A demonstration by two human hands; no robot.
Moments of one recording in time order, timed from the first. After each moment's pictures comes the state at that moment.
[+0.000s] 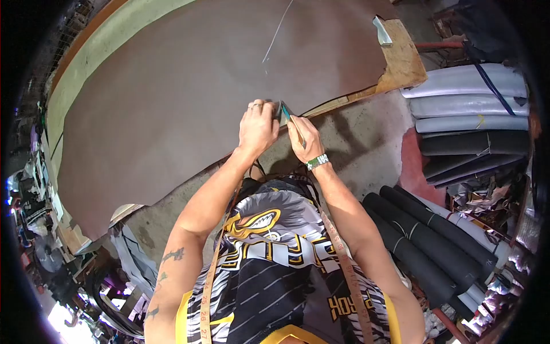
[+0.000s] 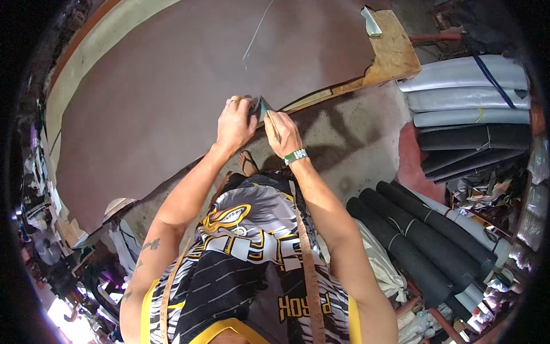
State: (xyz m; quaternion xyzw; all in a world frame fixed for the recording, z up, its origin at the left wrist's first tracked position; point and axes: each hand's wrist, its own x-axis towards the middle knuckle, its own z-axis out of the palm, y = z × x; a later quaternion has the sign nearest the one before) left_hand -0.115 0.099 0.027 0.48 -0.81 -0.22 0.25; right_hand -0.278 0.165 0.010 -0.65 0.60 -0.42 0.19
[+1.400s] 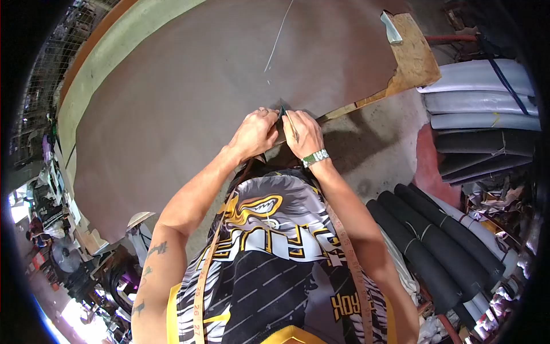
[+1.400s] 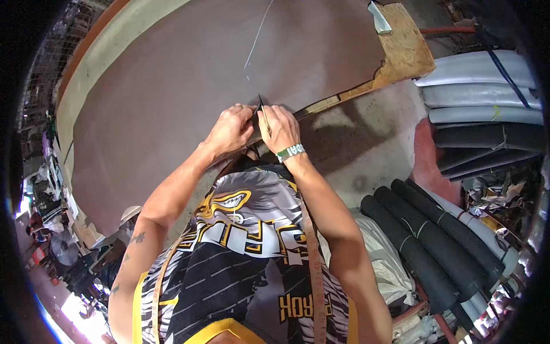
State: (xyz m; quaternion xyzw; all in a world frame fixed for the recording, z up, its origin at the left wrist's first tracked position) left_hand -0.100 0.046 0.062 0.34 -0.87 -0.32 0.12; right_hand -0.268 0.115 0.022 -0.67 0.62 -0.39 0.12
